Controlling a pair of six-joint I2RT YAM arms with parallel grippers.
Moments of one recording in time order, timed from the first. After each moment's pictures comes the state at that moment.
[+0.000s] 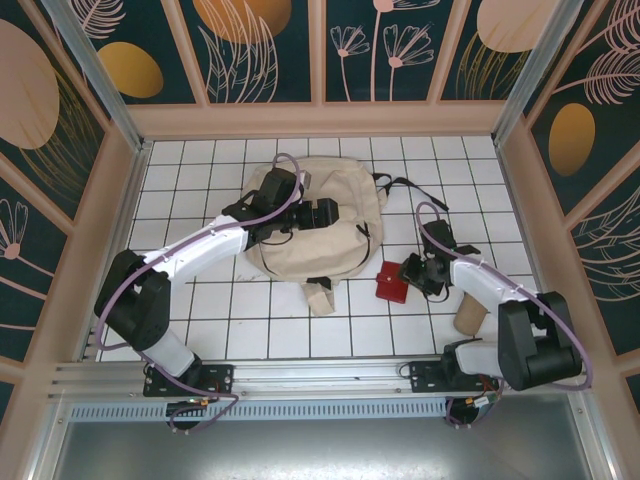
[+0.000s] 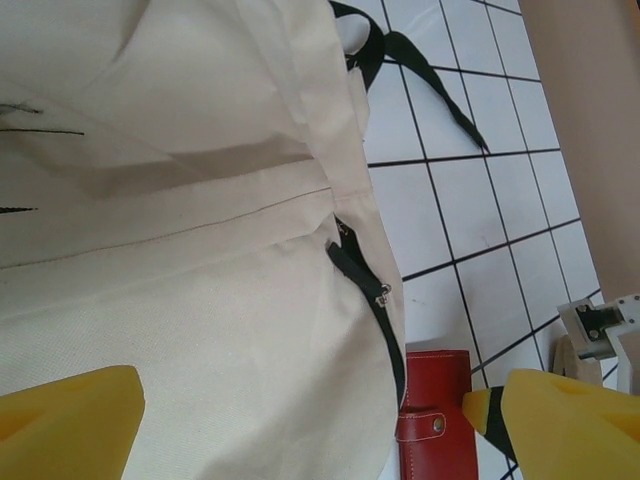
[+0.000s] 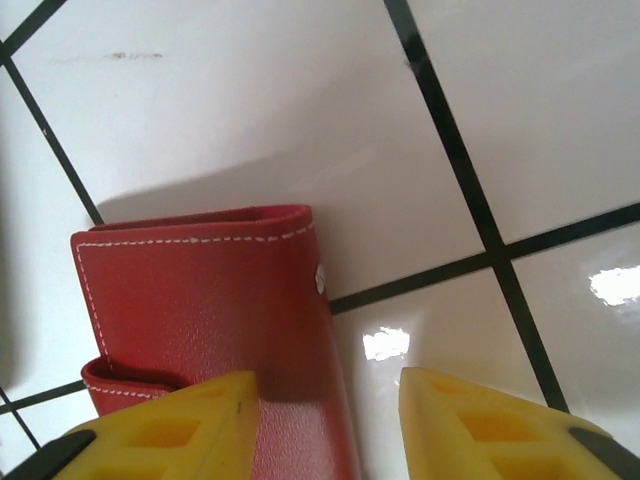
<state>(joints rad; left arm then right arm) -0.64 1.62 1.18 -0.24 0.21 -0.68 0.24 1.30 0.60 -0.54 -0.17 0.68</state>
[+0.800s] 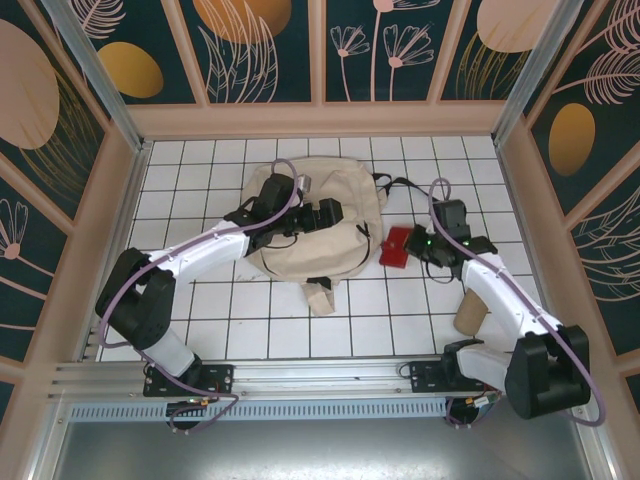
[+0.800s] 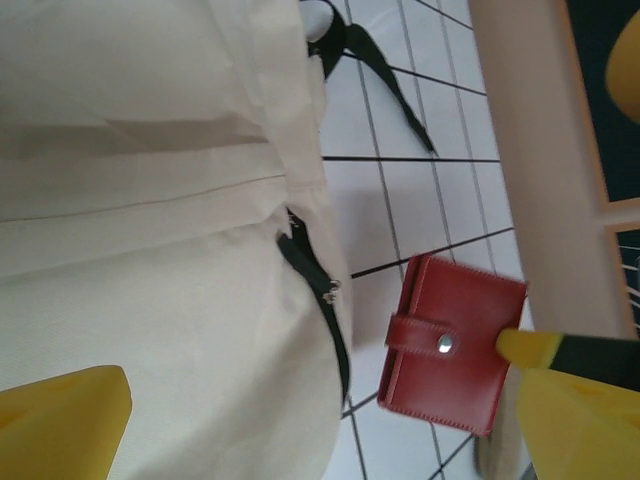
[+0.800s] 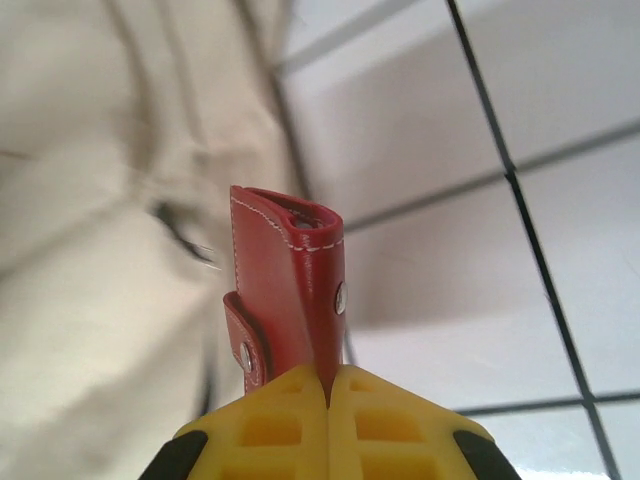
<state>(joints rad) -0.64 1.63 1.09 -0.06 0.31 -0.82 0.24 1.13 0.78 -0.51 -0.17 0.62</state>
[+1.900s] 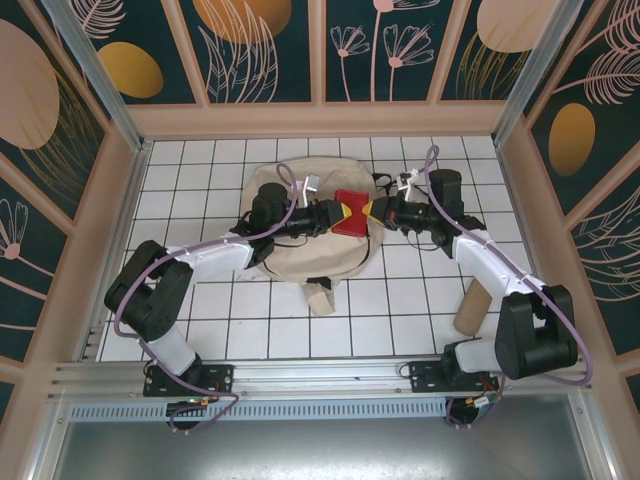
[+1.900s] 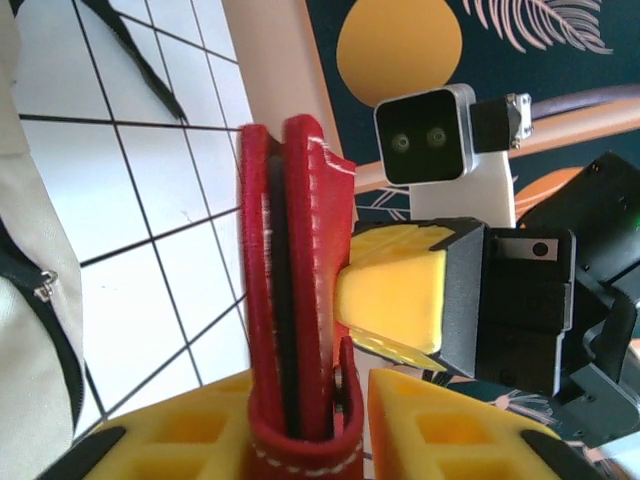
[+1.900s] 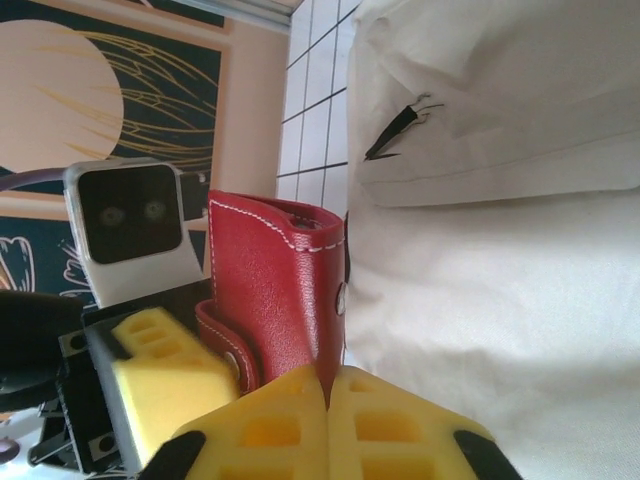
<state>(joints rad) -0.63 1.69 0.93 0.58 0.67 -1.16 0.23 1.35 0.87 -0.06 -0.88 0.81</state>
